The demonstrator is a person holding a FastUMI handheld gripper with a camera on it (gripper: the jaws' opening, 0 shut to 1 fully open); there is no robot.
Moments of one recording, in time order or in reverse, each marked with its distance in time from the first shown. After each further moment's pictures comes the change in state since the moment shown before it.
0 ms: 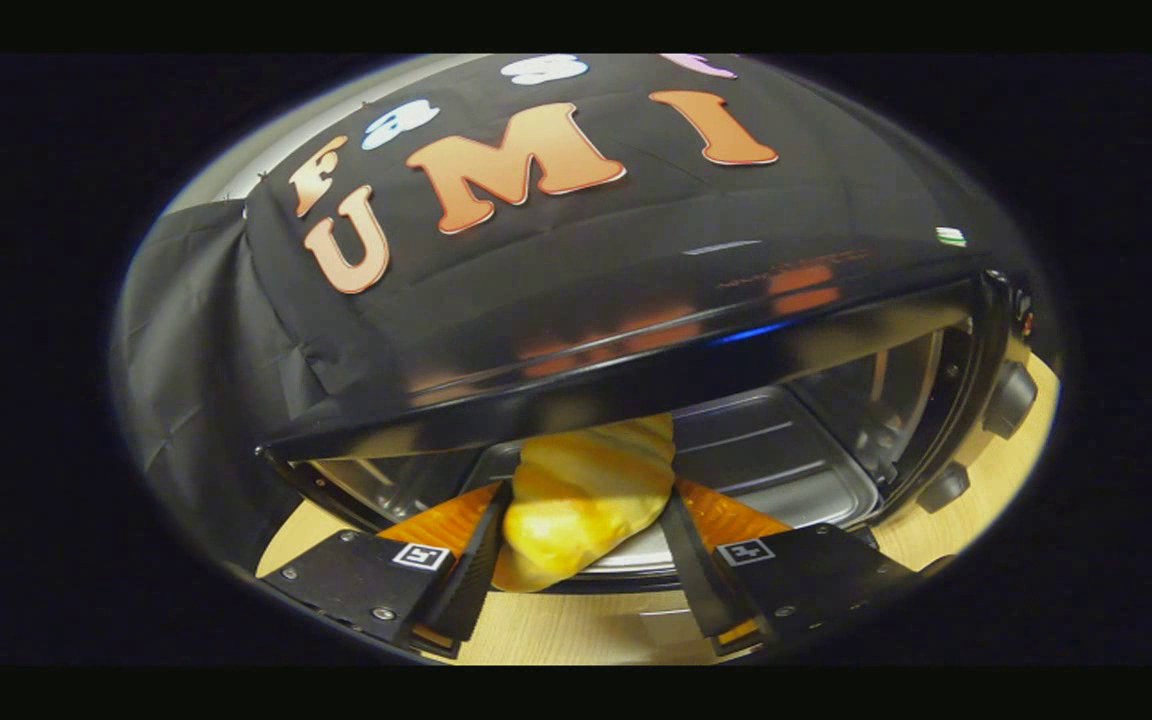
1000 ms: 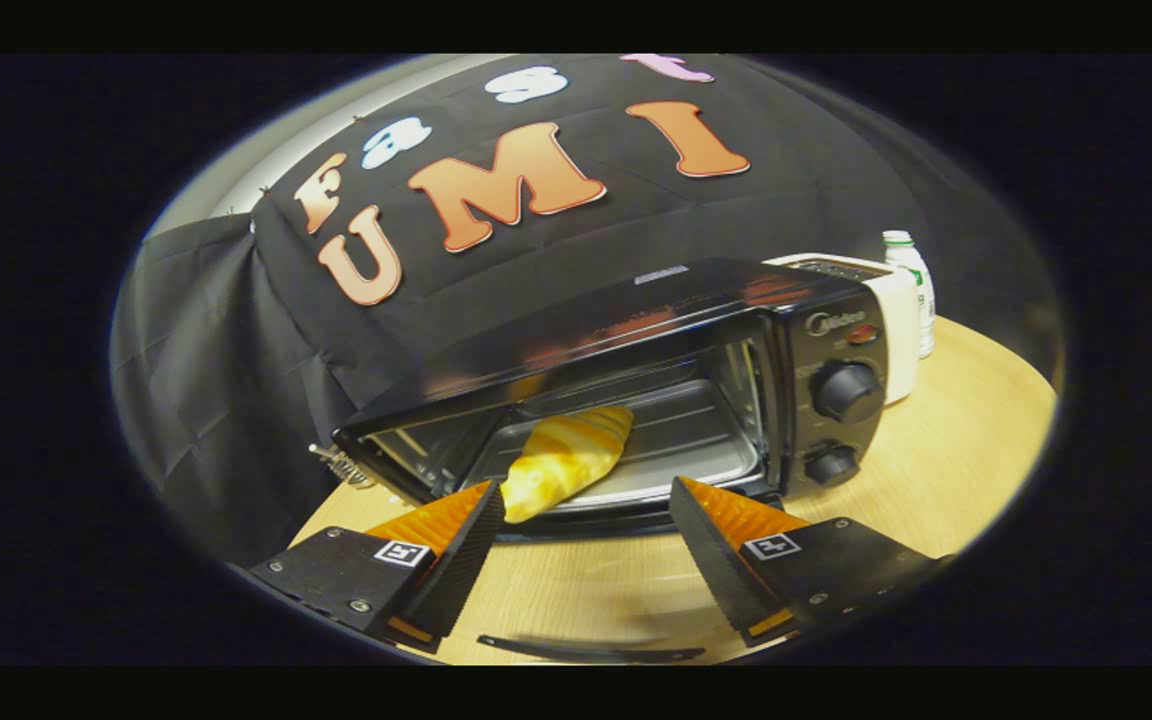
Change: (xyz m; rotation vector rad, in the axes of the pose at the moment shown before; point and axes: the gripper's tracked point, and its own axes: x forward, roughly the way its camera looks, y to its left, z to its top) arm -0.097 -0.031 -0.002 0.007 0.022 0.031
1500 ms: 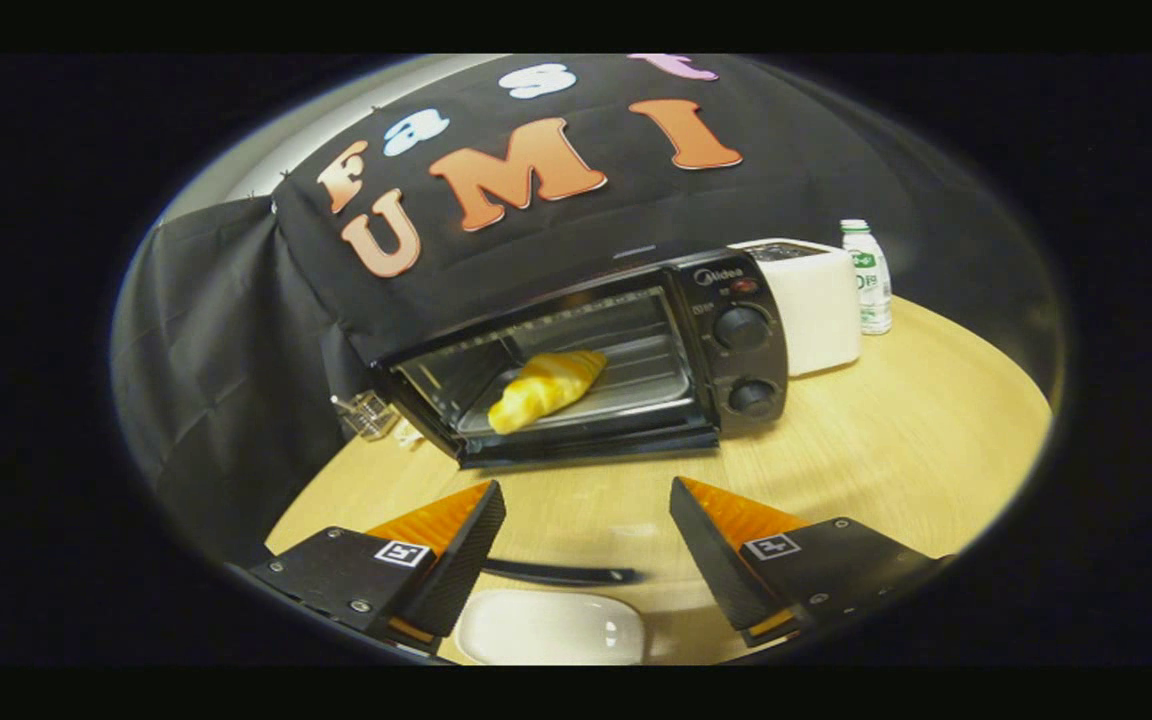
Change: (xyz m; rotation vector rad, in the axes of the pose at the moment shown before) arm -0.073 -0.036 -0.052 -0.057 0.096 0.004
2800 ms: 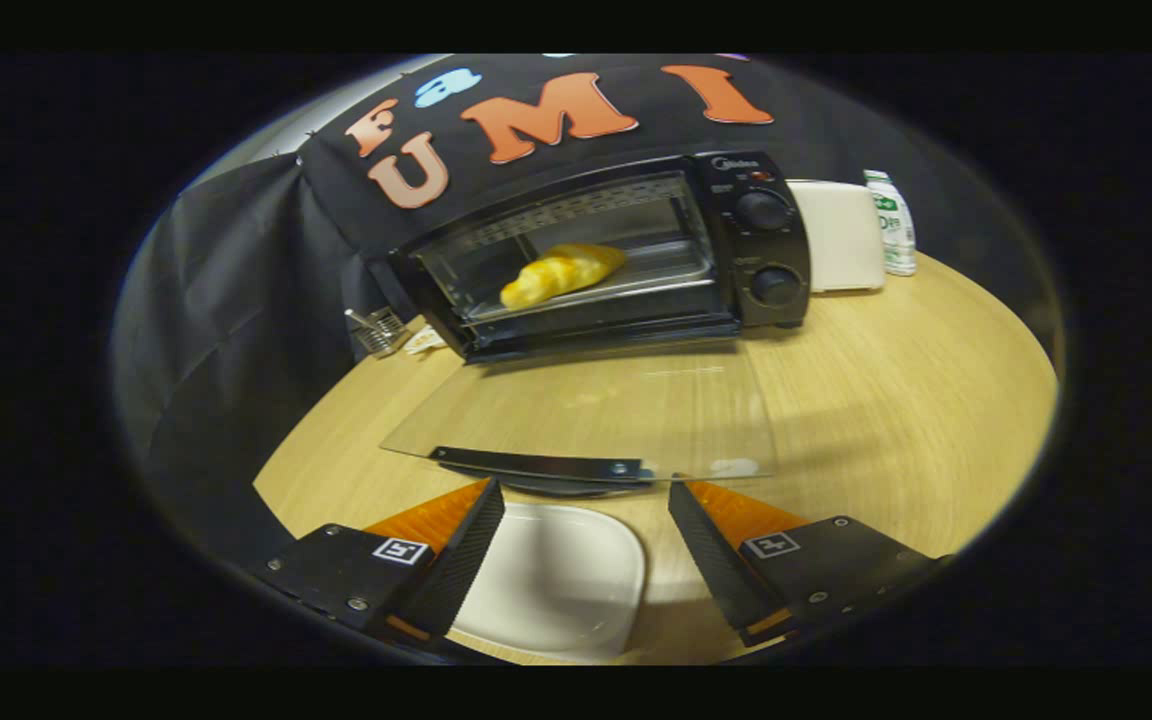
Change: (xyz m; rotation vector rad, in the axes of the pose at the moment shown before) arm -0.011 0.027 -0.075 -0.094 0.154 0.094
